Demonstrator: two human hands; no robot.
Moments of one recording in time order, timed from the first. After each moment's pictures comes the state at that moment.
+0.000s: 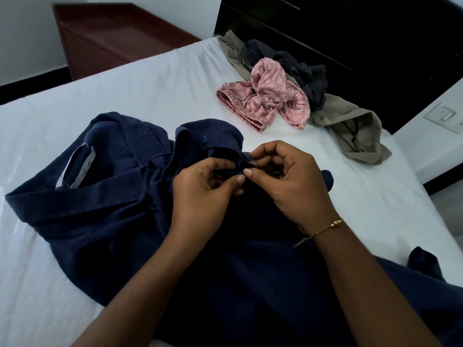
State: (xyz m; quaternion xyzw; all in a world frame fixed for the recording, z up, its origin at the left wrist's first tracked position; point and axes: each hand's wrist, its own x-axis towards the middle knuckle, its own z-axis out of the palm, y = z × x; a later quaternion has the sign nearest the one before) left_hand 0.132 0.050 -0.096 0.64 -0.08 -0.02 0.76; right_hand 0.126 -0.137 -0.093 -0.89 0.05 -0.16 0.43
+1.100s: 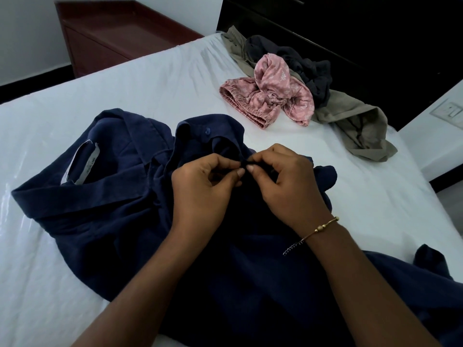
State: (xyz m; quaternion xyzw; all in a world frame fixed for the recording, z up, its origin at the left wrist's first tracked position) left_hand 0.134 0.054 -0.098 0.69 -0.09 0.06 0.72; right_hand 0.139 -0.136 -0.120 -0.95 -0.02 -0.23 0.23
